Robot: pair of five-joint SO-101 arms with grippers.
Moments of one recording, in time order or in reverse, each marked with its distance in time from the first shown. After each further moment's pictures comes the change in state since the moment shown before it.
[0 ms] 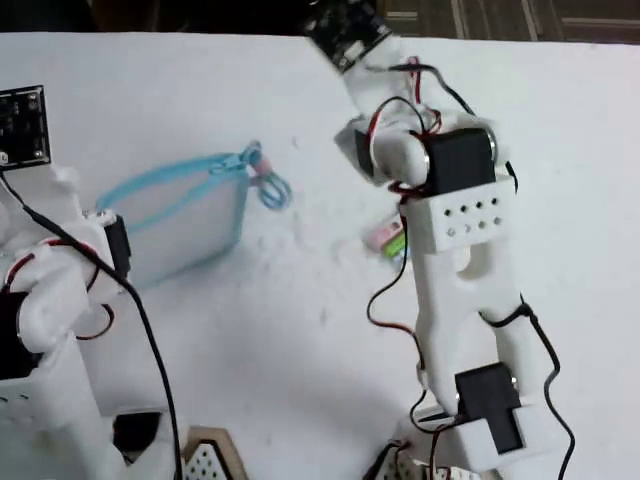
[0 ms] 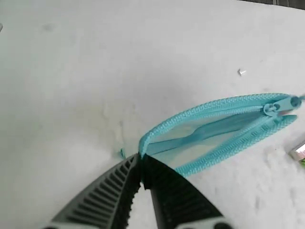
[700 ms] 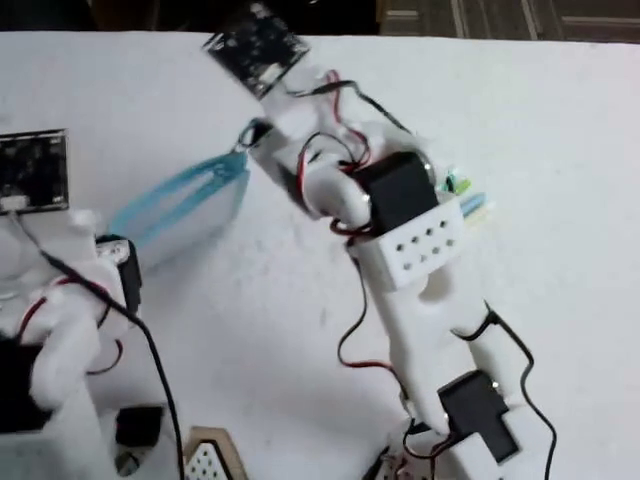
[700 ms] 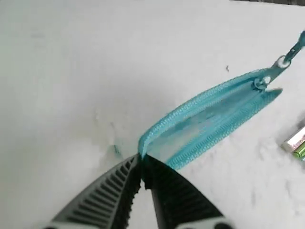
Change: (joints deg) left arm 1.2 -13.4 5.5 -0.2 -1.3; right arm -12.3 -1.2 -0.7 -8.9 -10.6
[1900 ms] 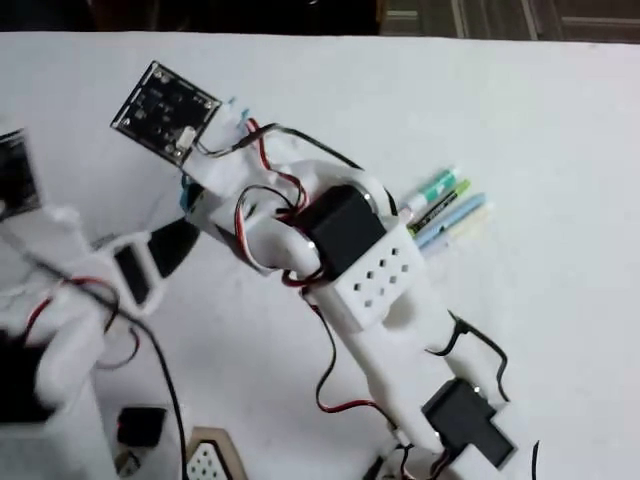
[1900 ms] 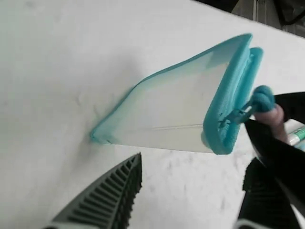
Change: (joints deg) left arm 2.7 0.4 6.6 -3.6 14.2; right arm -16.9 0.0 0.0 3.9 0.0
